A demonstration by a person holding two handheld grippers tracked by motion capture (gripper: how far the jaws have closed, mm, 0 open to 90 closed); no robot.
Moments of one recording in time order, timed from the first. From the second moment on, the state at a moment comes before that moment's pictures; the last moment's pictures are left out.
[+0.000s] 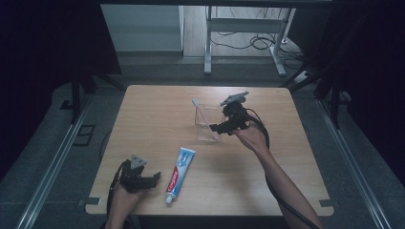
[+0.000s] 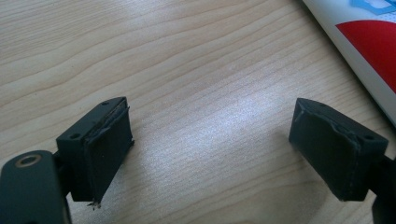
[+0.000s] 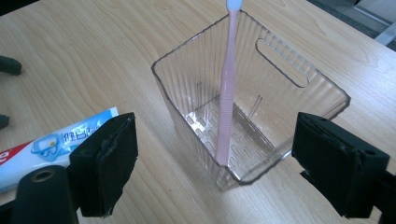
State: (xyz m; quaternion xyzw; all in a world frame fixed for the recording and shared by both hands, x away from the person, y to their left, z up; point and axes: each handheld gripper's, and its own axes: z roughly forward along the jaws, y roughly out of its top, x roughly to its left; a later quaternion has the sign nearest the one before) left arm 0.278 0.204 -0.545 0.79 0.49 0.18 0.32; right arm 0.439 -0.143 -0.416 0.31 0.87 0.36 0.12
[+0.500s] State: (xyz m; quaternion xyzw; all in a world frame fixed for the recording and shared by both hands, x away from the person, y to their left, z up) left arm 0.278 0.204 -0.545 0.79 0.49 0.18 0.32; right arm 0.421 -0.159 -0.414 0.30 0.87 0.37 0.13
